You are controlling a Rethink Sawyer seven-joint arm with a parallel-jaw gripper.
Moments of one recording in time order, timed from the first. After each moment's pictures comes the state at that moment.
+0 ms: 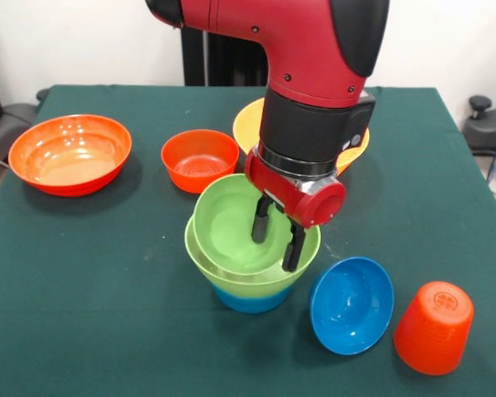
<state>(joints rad) -0.10 -0.36 -0.11 1.15 -0.05 0.58 2.64</state>
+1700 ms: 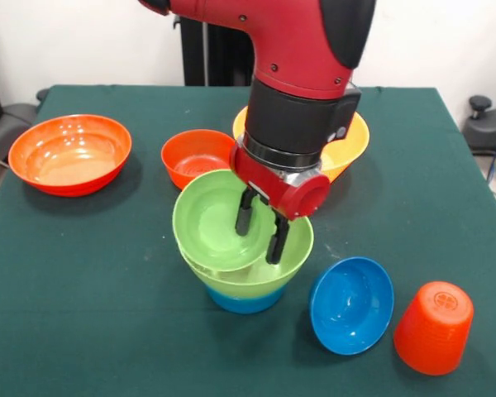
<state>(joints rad) -0.13 -0.38 -0.09 1.16 -0.11 0.59 2.64</state>
